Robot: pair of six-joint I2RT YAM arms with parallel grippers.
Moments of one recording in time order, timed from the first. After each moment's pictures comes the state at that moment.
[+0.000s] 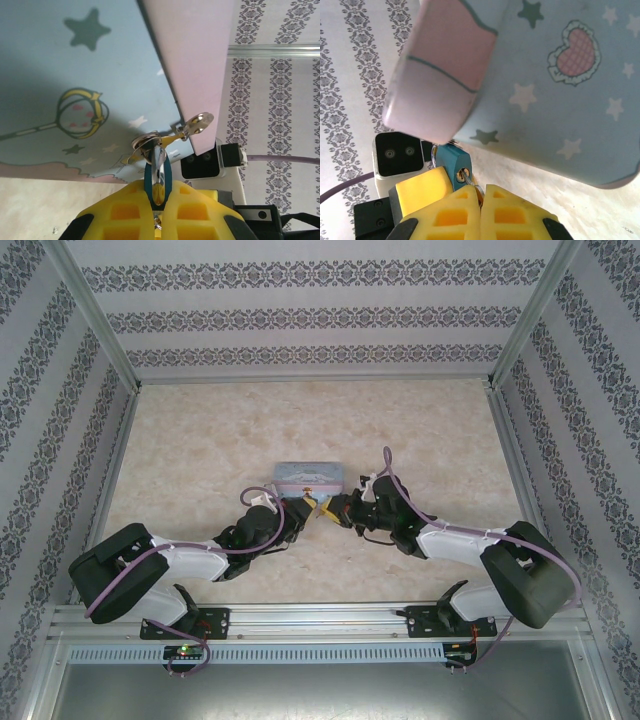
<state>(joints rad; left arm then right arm) -0.84 1.41 0.35 0.81 -0.08 -1.55 0.63 1.37 0.44 0.49 -0.49 1.44</state>
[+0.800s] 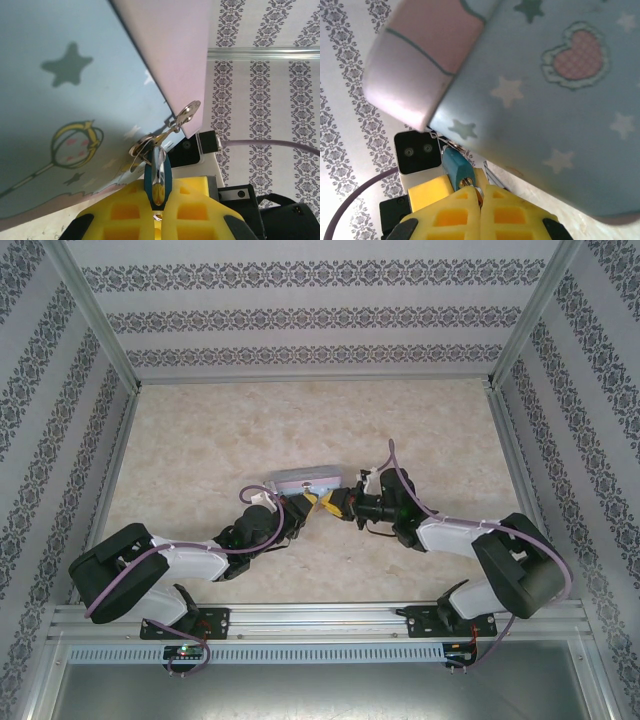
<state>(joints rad) -0.84 1.41 0.35 0.87 -0.08 -1.55 0.55 1.44 0.47 0.60 -0.67 1.51</state>
